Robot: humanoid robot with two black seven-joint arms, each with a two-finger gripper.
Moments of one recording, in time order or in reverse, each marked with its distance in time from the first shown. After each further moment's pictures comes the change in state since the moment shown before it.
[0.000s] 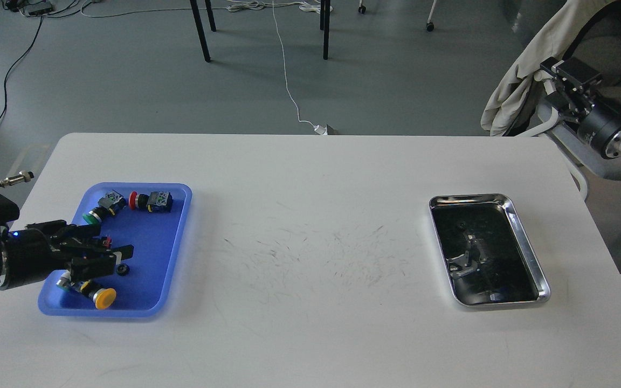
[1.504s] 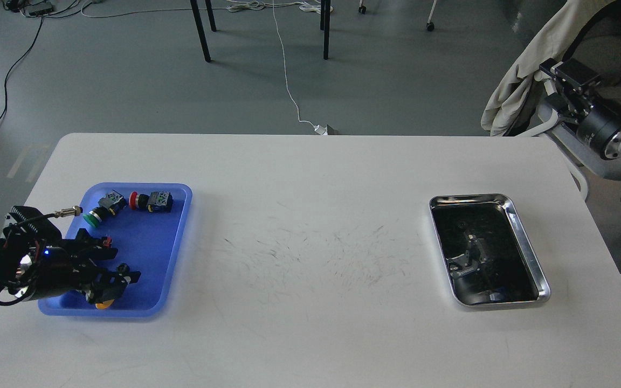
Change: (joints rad) left arm 0.038 -0.163 0.016 0.192 0.197 -0.022 0.000; right arm 0.000 0.002 -0.005 0.001 -0.003 -0.005 0.000
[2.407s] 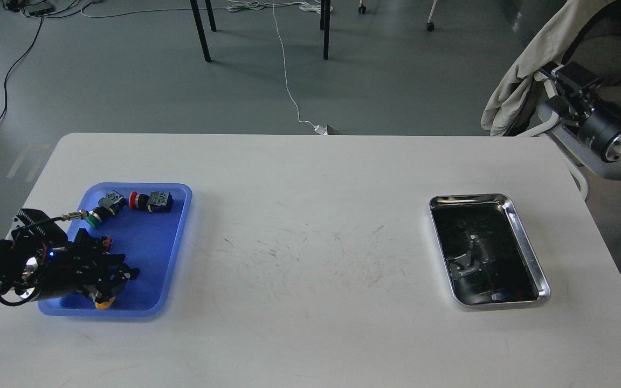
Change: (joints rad) left arm 0.009 -0.048 0.002 0.065 0.021 0.004 0.000; right arm -0.007 -0.003 -0.002 -0.002 -0.001 0.000 0.000
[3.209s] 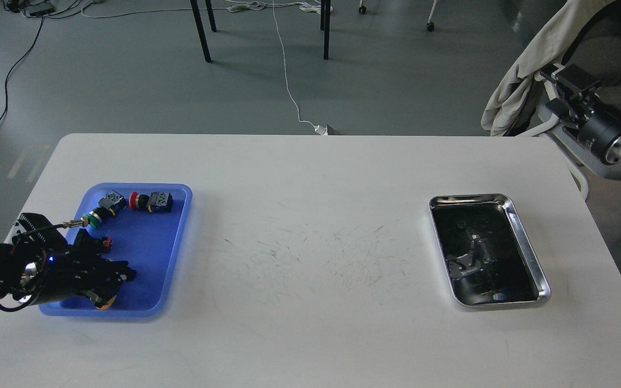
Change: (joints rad) left arm 0.007 0.008 0.002 -0.012 0.052 0.000 0.000; right arm -0.006 0.000 -0.001 0.000 0.000 0.000 0.000
